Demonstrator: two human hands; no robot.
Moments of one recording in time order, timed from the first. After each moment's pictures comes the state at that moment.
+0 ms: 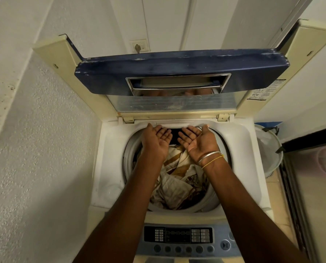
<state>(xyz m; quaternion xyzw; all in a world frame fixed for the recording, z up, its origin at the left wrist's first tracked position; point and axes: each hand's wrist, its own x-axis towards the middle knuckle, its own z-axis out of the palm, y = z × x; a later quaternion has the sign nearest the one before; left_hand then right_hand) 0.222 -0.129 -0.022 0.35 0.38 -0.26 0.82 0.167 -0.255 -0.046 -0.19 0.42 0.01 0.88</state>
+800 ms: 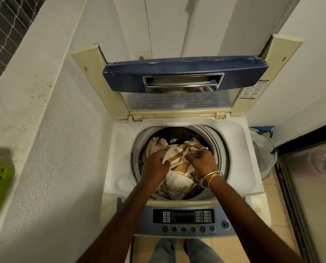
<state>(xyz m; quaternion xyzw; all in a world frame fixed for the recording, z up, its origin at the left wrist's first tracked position) 0.125 -0.046 -0.017 0.90 -0.07 -0.22 0.38 0.074 -0.220 -0.043 -0.78 0.34 0.05 0.52</state>
